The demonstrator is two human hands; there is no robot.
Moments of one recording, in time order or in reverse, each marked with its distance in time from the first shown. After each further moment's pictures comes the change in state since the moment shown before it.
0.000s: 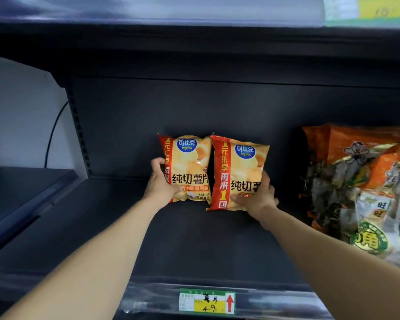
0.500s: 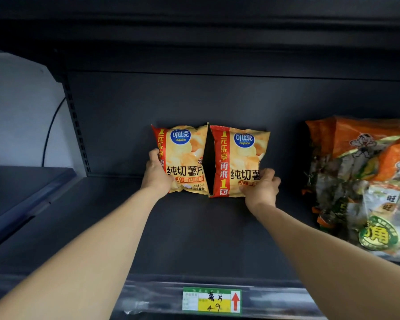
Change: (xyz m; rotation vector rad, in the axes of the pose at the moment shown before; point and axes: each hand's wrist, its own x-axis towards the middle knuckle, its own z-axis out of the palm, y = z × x) left_hand 0.022 -0.007 -0.003 0.131 0.114 -0.013; right_hand 0.010 0.001 0.019 0.092 0.202 -0.056
